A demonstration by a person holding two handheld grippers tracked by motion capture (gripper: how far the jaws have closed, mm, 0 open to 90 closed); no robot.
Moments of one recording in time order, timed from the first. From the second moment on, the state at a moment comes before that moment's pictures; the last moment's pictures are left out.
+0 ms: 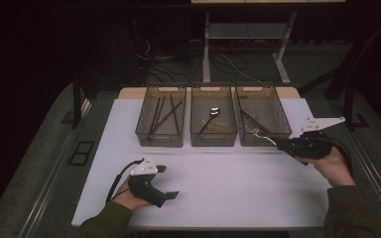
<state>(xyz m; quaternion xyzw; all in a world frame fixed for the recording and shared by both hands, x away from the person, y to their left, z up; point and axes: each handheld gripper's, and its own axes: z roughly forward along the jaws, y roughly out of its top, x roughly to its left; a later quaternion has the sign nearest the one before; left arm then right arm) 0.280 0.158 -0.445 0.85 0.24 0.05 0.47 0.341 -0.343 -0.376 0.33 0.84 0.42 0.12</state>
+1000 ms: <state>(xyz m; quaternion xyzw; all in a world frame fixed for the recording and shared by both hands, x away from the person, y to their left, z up) 0.279 0.157 -0.444 0.85 0.24 0.05 0.47 0.419 -0.337 -0.353 0.41 0.80 0.40 0.17</state>
